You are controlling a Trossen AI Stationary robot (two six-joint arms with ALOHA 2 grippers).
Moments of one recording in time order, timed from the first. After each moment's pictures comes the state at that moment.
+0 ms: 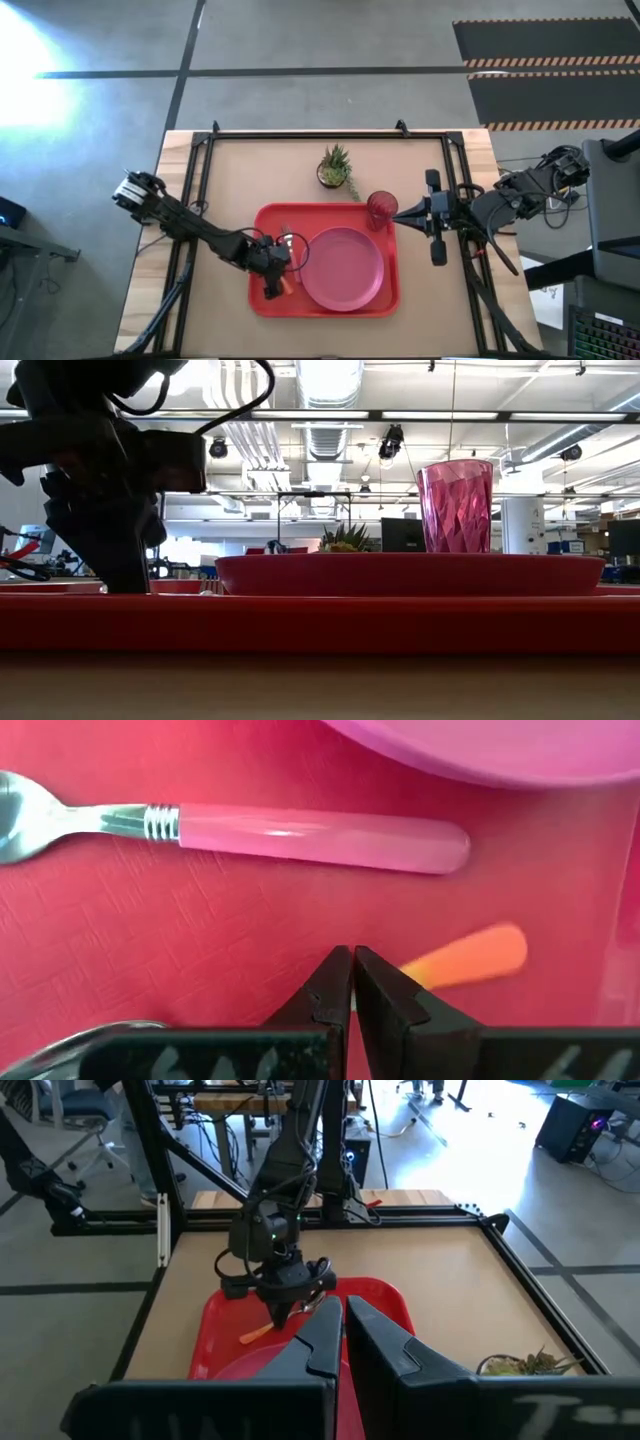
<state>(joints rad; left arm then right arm) -0.43 1.61 0.78 -0.25 -0.11 -0.76 0.52 1.10 1.37 -0.67 0.50 0.21</state>
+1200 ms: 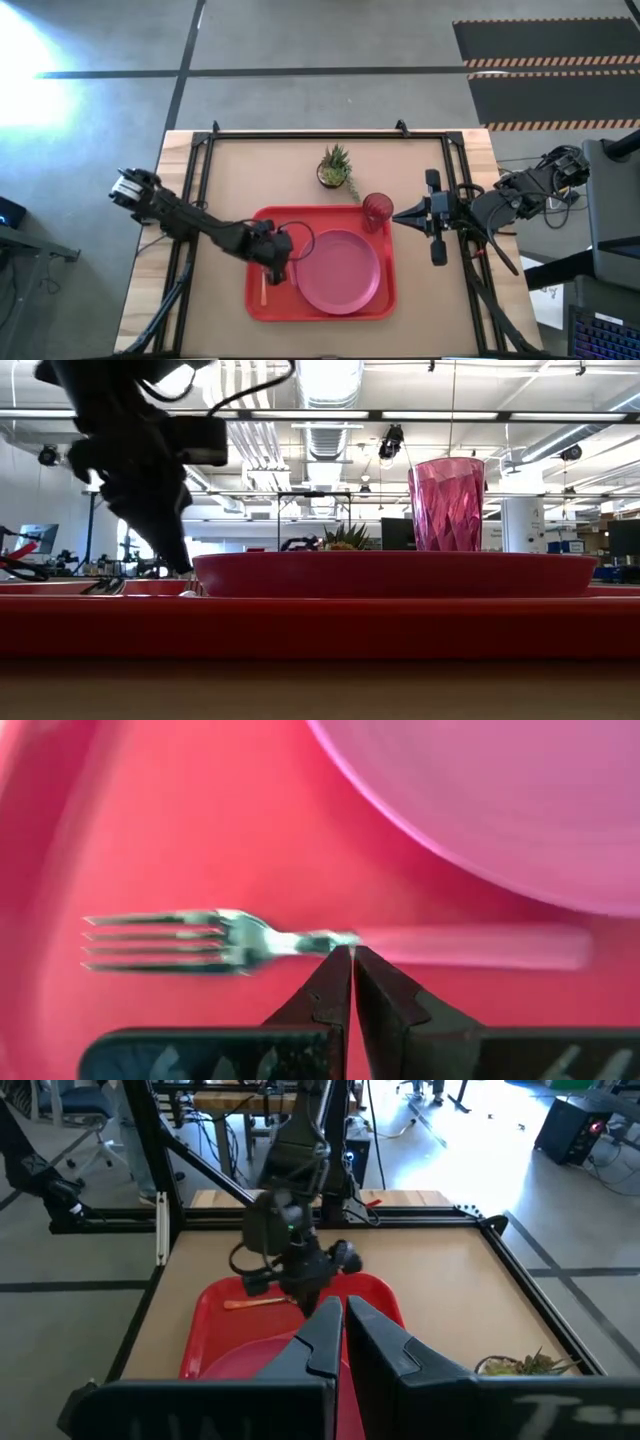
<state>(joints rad) -0.36 1.56 0.87 -0.46 -0.27 -0.62 0.52 1.10 1.37 -0.68 0.50 0.20</state>
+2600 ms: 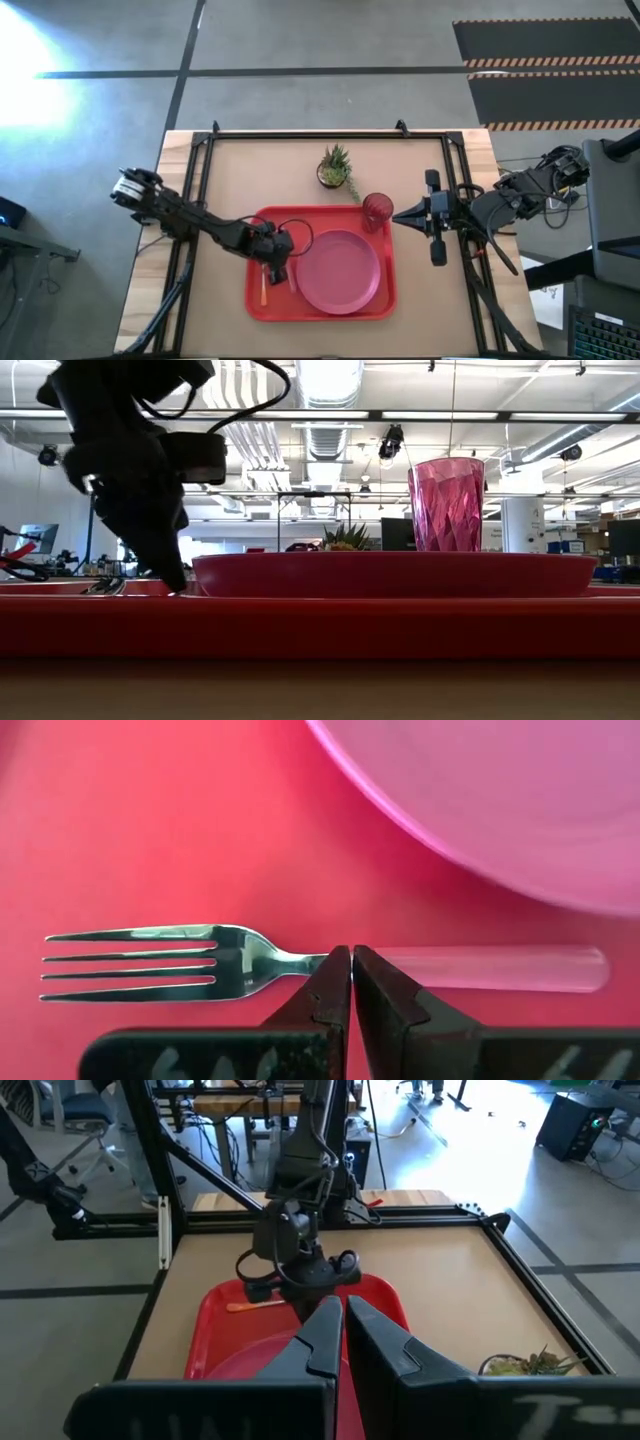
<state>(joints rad) -0.34 1.57 0.79 -0.32 -0.18 -0.65 0.52 1.10 1.37 -0.67 0.50 0.22</state>
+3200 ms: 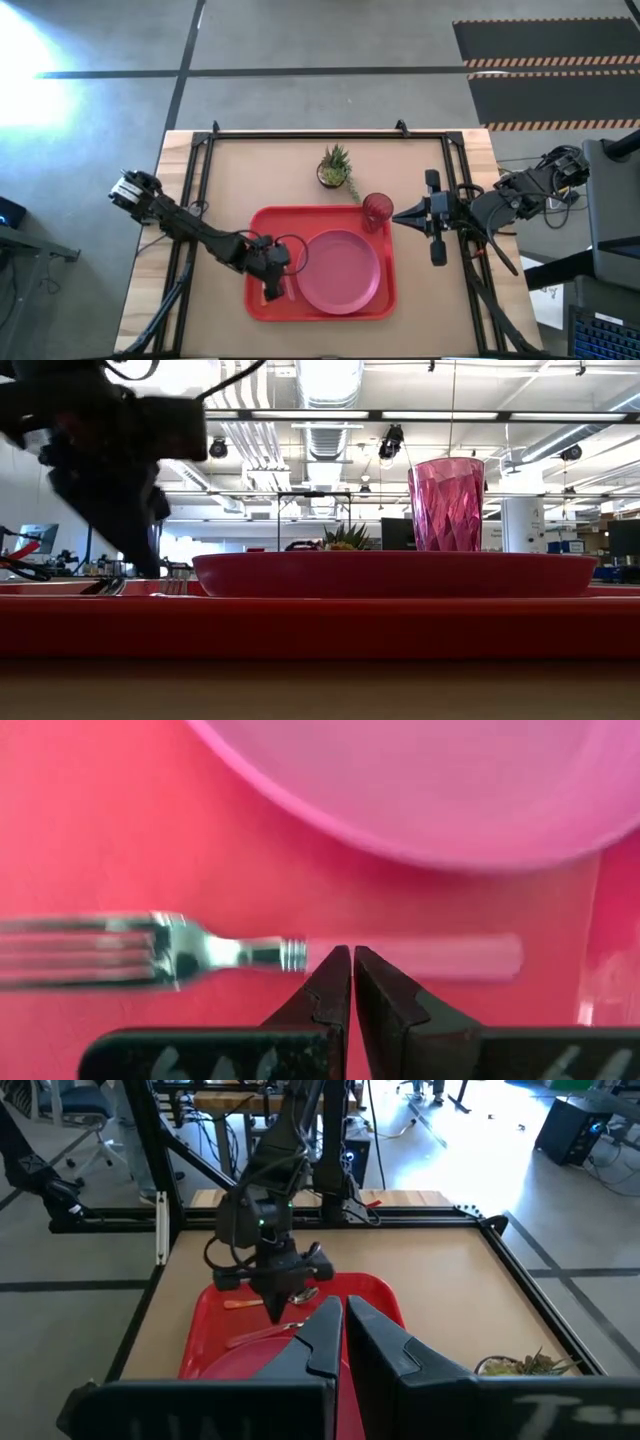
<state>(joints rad) -0.46 1.58 0.83 -0.32 -0.18 -0.77 0.52 1.10 1.37 -0.67 0.50 0.20</state>
